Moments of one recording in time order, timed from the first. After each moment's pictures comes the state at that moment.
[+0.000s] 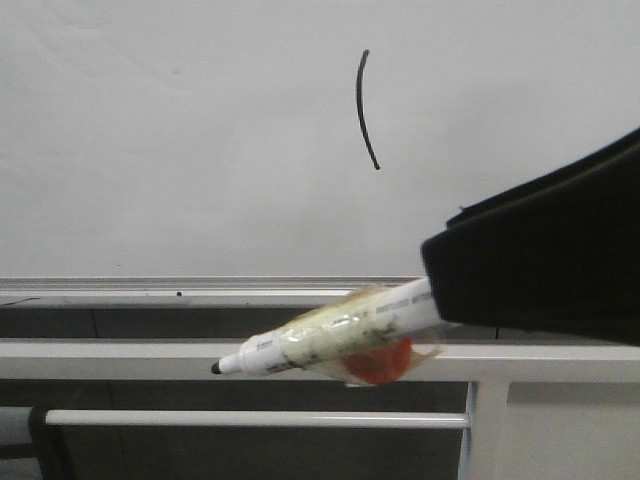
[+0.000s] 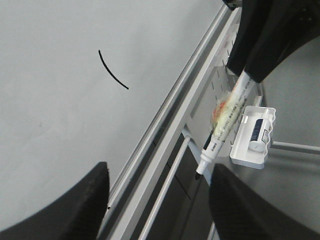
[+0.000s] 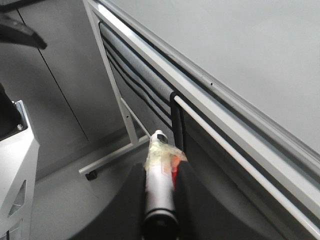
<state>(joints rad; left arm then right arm) -1.21 0.56 -0.38 0.80 0.32 -0.45 1.07 0.83 -0.33 1.36 -0.10 -1.27</state>
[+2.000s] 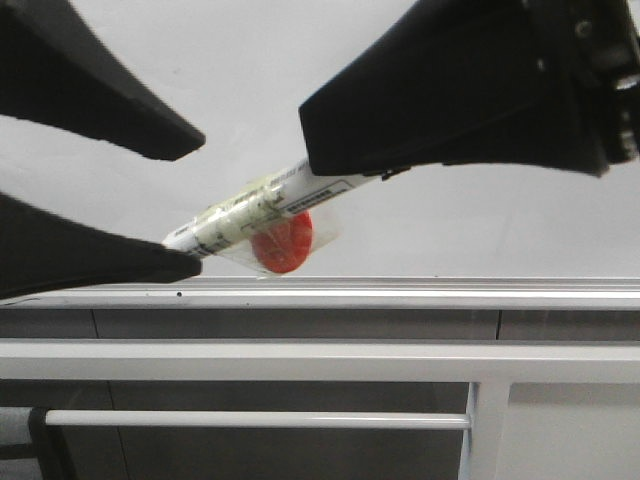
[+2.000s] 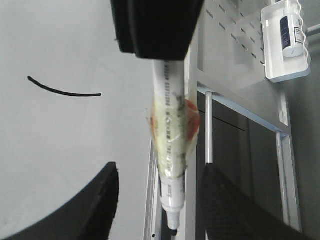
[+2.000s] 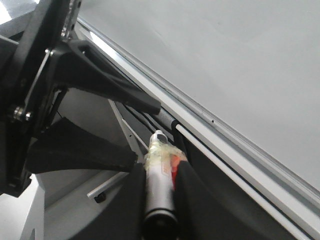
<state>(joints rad) -1.21 1.01 -0.52 1.23 0.32 -0.44 1.07 0.95 -0.49 1.45 -0.13 -1.27</state>
